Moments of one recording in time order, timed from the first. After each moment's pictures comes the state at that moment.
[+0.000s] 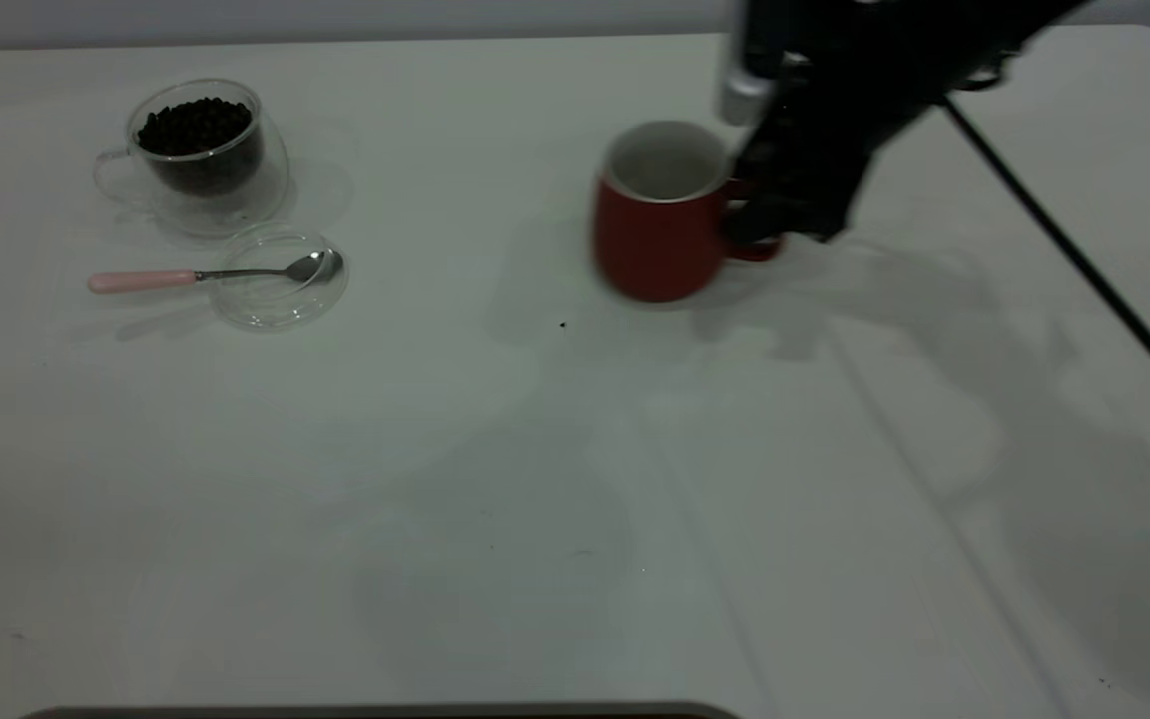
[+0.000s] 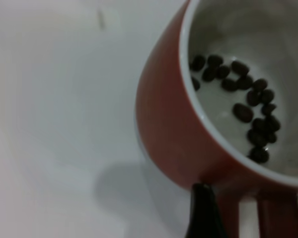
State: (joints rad) left arm -0.12 -0.02 -0.49 0.01 1.14 0.01; right arm 0.28 2.42 -1.47 1.09 0.44 -2.11
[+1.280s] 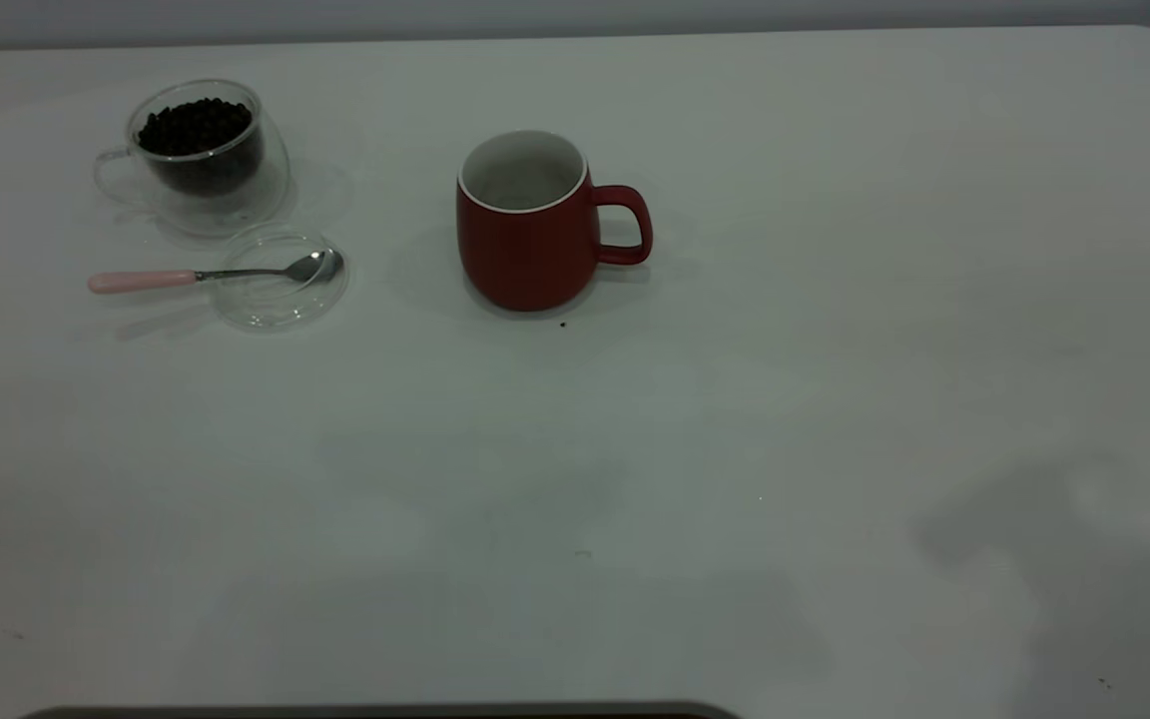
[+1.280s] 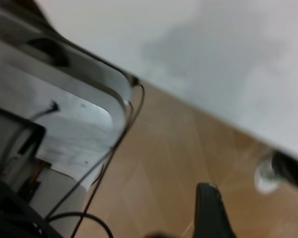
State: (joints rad) left arm -0.12 -0.02 -0.49 0.01 1.14 0.01; right arm 0.37 1.33 -0.81 -0.02 1.16 -0.07
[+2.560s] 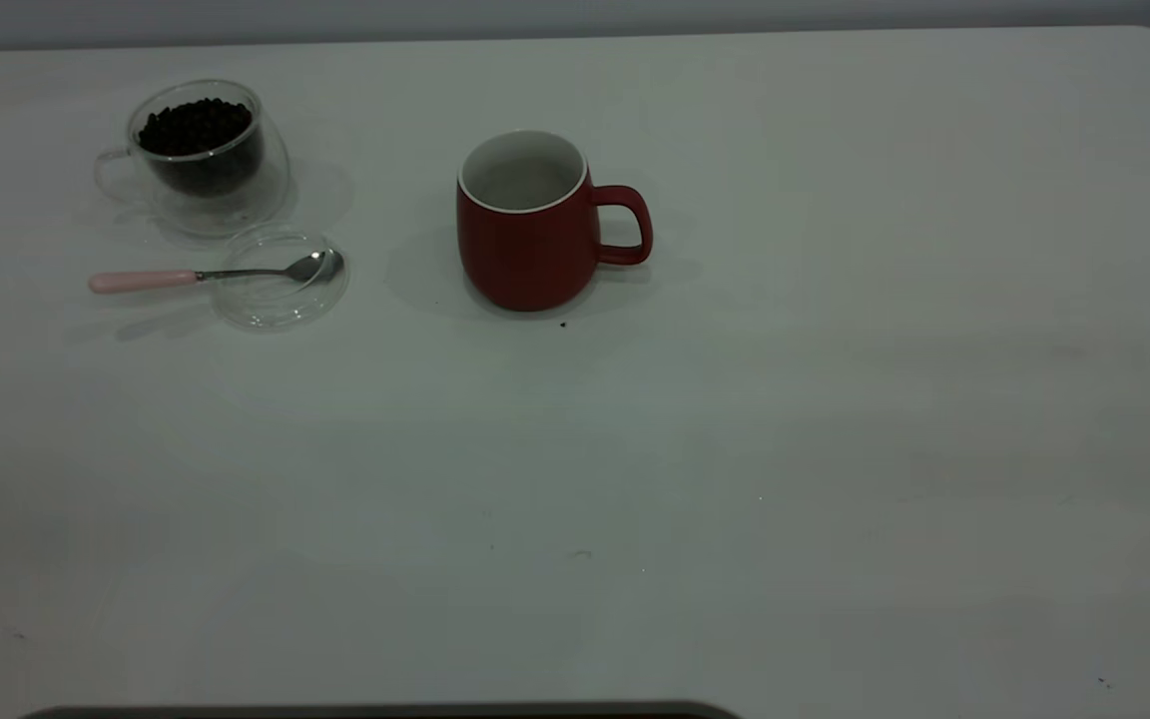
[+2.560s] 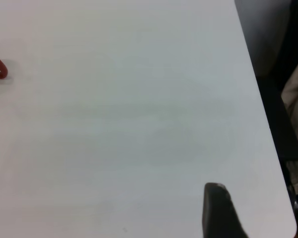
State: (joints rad) left arm -0.12 -0.02 -0.49 0.01 1.14 0.01; right arm 0.00 0.03 -0.47 -0.02 1.12 0.04
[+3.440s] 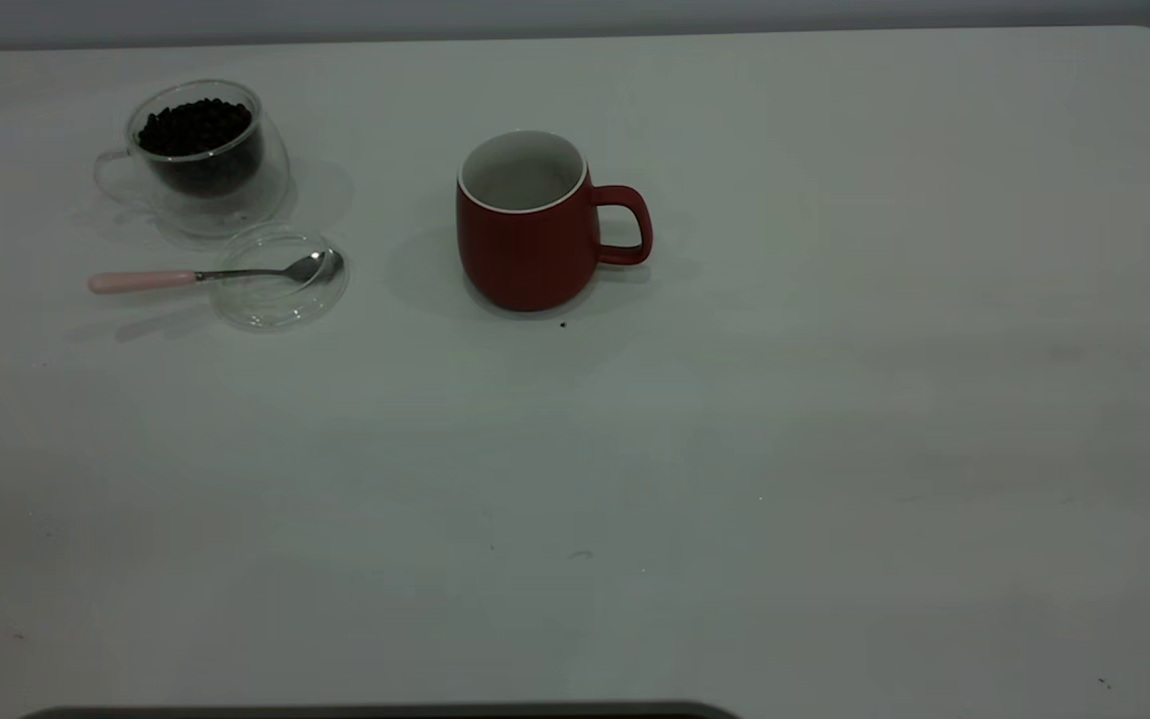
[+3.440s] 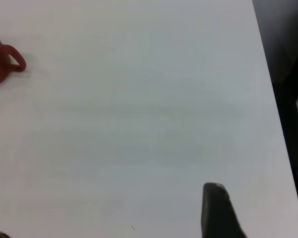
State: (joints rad) left arm -0.12 -0.02 -0.49 0.01 1.14 0.01; right arm 0.05 0.03 -0.47 -0.02 1.12 0.03
